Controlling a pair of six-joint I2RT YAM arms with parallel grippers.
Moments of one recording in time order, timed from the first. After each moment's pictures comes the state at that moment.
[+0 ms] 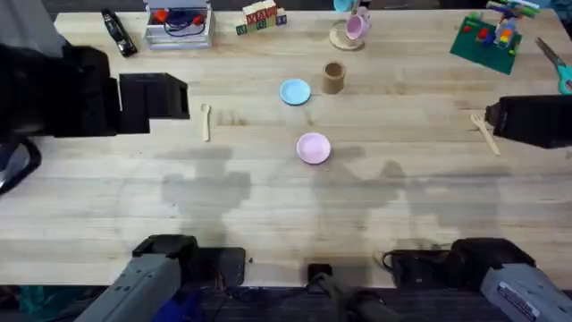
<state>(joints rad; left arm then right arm) 0.00 0.98 1.48 -1.54 -0.05 -0.06 0.01 0.82 1.38 -1.42 -0.07 -0.06</state>
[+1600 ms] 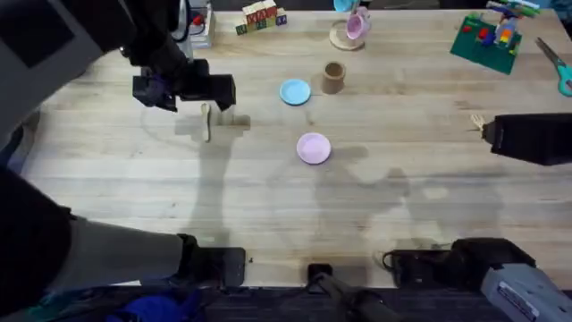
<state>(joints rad) 0.00 1.58 1.21 -0.98 -0.07 -0.10 0.01 0.82 1.38 -1.50 -0.07 -0.06</state>
